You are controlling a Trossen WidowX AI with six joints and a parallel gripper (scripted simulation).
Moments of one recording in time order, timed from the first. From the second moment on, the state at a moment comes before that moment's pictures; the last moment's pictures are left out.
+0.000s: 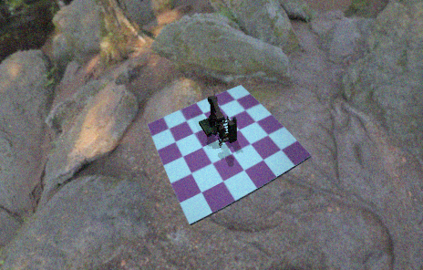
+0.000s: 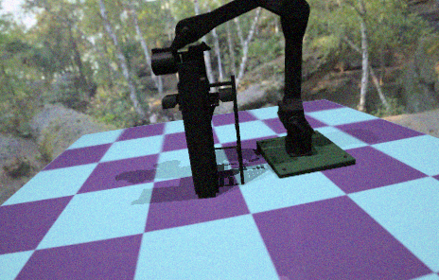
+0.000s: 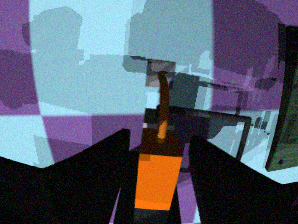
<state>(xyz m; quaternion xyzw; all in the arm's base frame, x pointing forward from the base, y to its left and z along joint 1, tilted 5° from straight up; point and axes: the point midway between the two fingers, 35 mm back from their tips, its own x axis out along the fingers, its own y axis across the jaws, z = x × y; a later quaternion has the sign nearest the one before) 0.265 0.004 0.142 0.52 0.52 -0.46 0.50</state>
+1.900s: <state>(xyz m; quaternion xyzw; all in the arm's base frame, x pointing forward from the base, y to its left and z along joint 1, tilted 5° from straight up) 0.265 0.024 0.133 0.52 0.55 -0.43 0.49</state>
